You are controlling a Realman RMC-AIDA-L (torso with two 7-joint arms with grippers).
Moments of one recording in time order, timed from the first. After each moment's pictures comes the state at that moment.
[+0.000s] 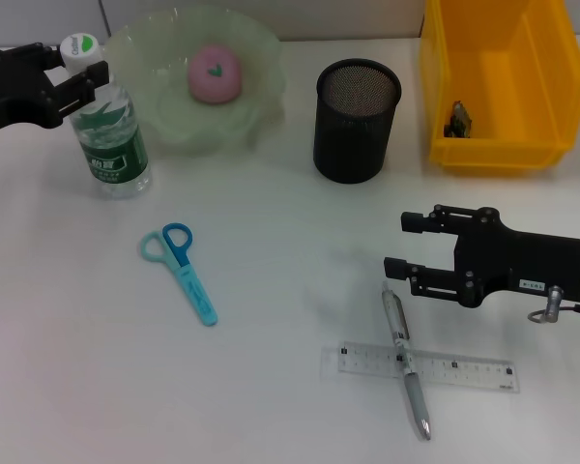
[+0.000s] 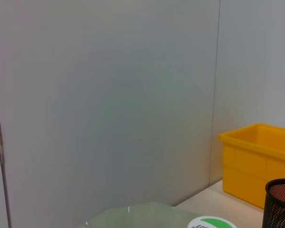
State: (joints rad) left arm -0.51 -2.02 0.60 0.71 1.84 1.30 -1.27; right arm 0.51 2.05 -0.66 -0.36 -1.96 -1.49 0.96
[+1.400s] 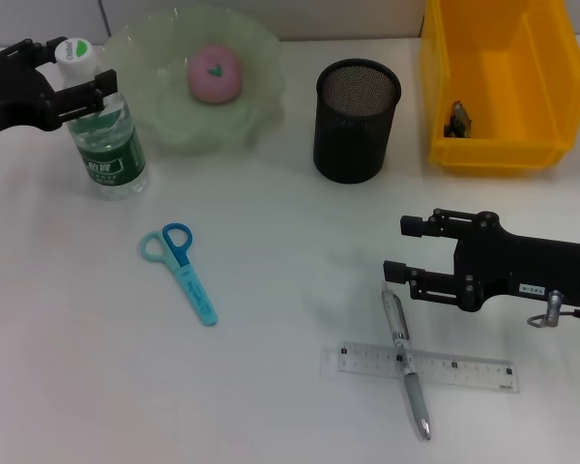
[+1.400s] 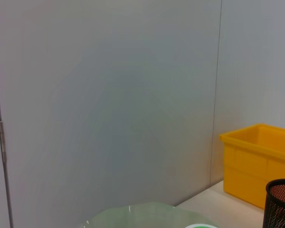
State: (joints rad) left arm -0.50 -2.03 0.60 0.72 1.83 1.30 -1.27; right arm 0.50 2.05 -0.66 -0.35 -1.95 -1.50 0.97
